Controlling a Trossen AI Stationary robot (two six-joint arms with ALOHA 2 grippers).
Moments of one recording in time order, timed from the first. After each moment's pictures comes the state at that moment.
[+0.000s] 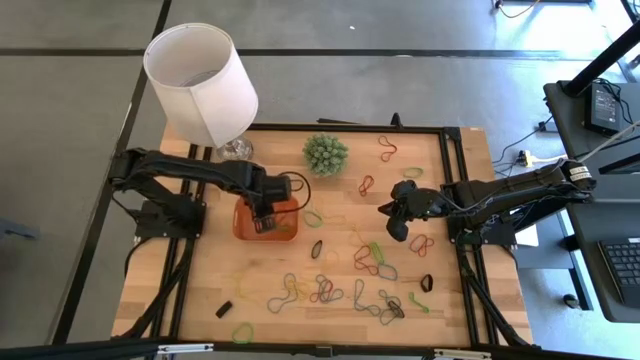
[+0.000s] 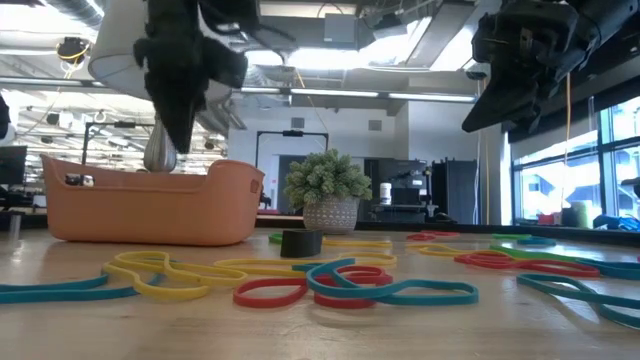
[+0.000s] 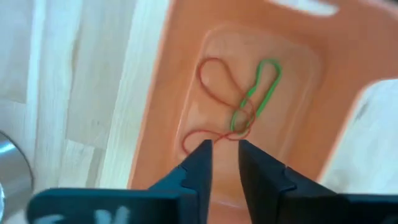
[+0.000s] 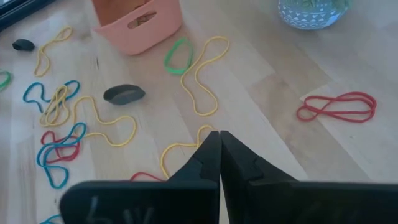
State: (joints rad) left arm 0.04 1.45 1.10 -1.03 -0.06 -0.29; right arm 0.15 0.99 0.60 -0.34 0.27 0.59
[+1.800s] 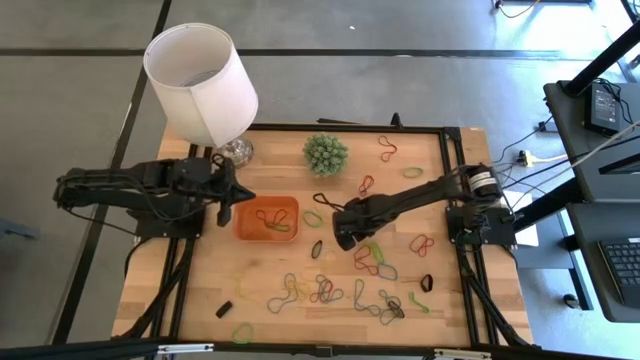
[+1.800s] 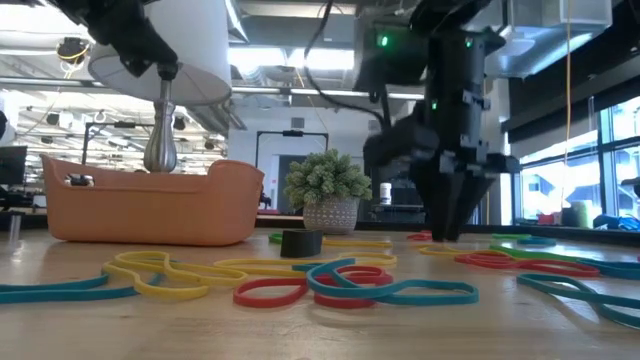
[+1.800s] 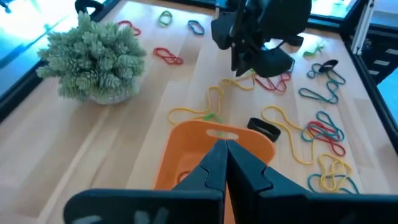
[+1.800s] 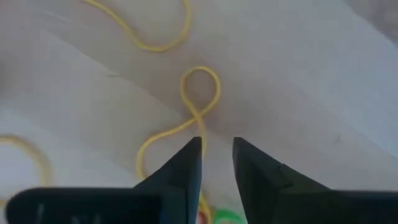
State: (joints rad) left arm 0.05 0.61 0.66 -0.58 -0.03 -0.19; right arm 0.12 1.91 1.22 -0.81 0.08 1.12
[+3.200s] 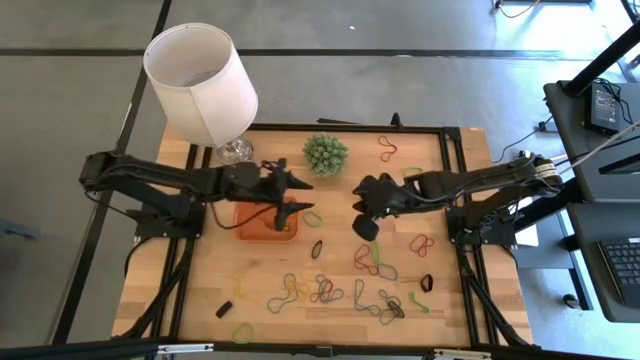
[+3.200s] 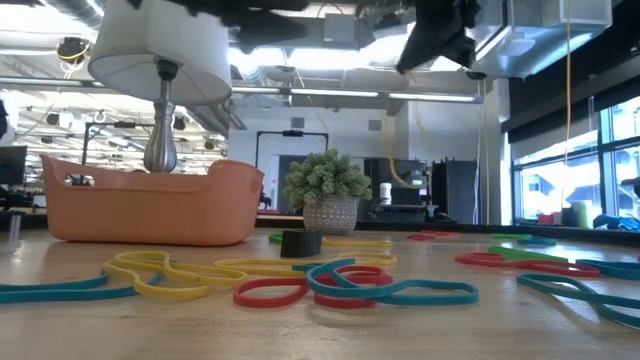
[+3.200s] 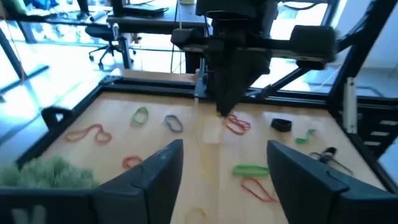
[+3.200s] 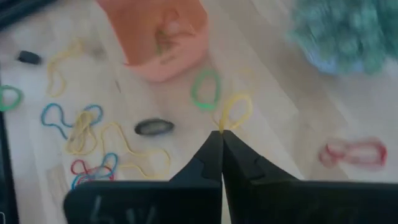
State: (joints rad) left arm -0.02 1.23 0.83 0.16 -0.09 -0.08; right arm 0.16 1.41 1.22 -0.67 0.27 0.59
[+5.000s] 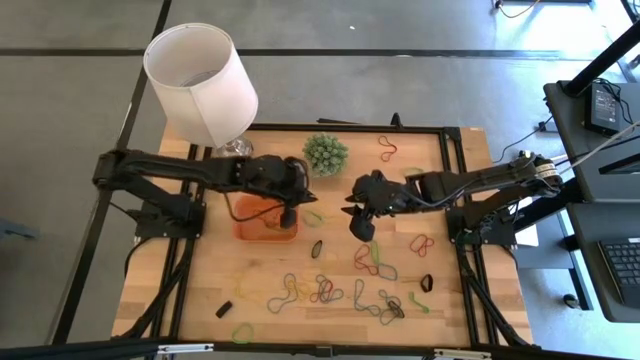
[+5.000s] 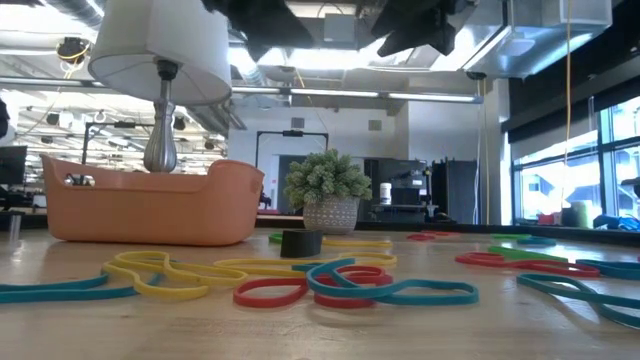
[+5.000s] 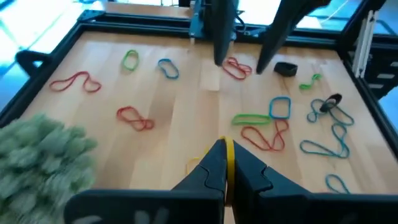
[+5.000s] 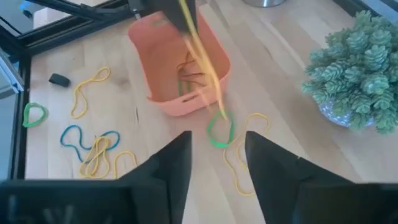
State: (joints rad) left arm 0.02 1.32 1.07 -0.28 0.01 -0.09; right arm 0.17 1.41 1.22 -0.53 0.29 0.48
